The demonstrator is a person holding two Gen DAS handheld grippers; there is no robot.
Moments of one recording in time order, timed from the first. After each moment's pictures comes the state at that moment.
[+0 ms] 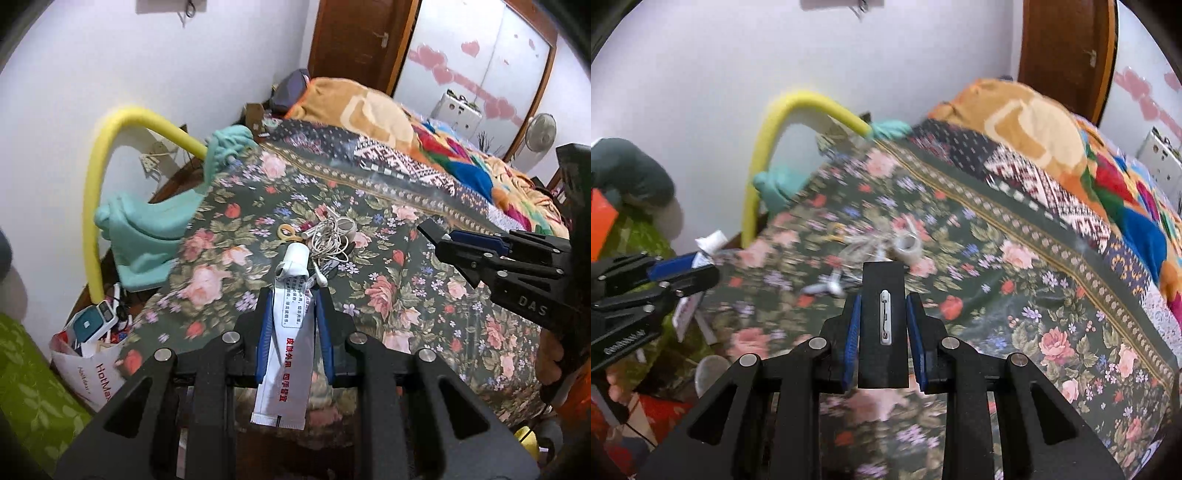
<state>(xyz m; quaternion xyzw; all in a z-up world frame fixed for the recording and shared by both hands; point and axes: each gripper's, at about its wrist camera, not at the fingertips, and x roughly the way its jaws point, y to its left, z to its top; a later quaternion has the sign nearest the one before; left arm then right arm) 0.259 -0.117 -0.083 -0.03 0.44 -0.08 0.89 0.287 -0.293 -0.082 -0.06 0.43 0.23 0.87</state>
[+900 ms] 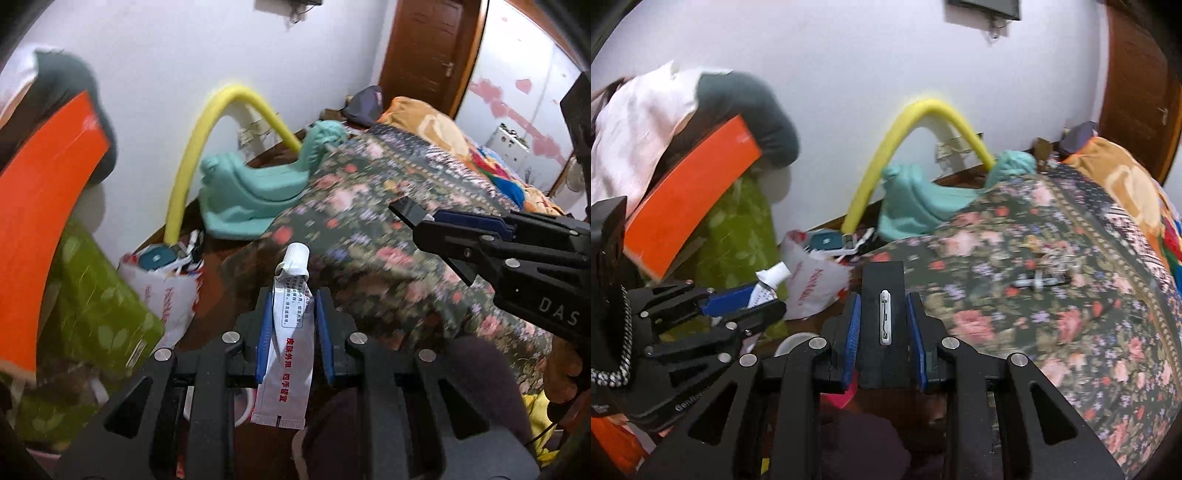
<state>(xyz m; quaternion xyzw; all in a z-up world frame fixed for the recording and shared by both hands) 0.074 0.011 -0.087 -0.08 0.43 0.04 0.90 0.133 -0.127 -0.061 -0.11 0.41 0.36 0.83</state>
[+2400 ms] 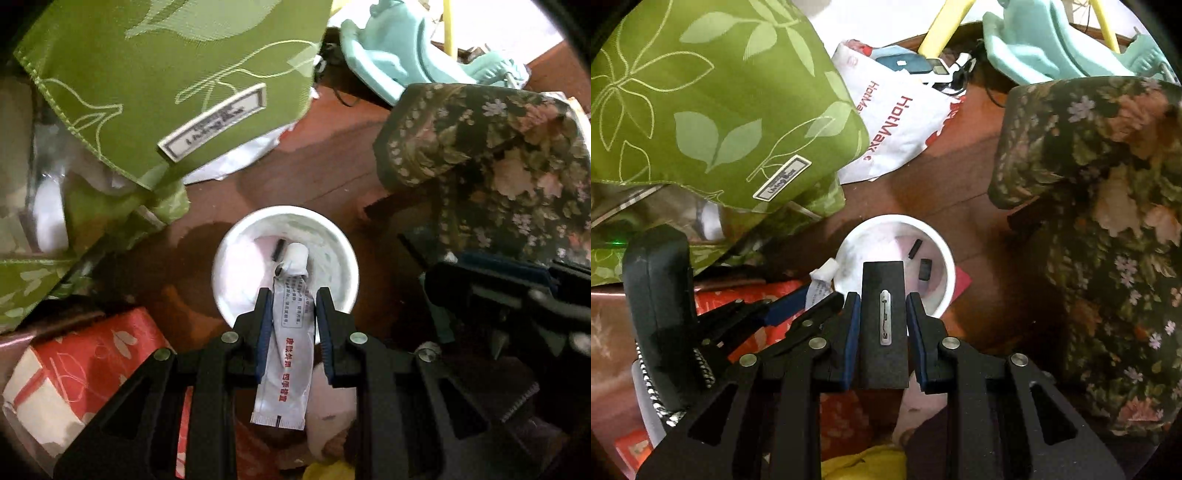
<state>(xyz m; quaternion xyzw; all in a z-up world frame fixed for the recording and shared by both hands) 0.021 0.181 -0.351 -0.28 0.61 0.18 0.72 0.103 0.089 -0.291 -0.18 0.67 0.38 0.62</state>
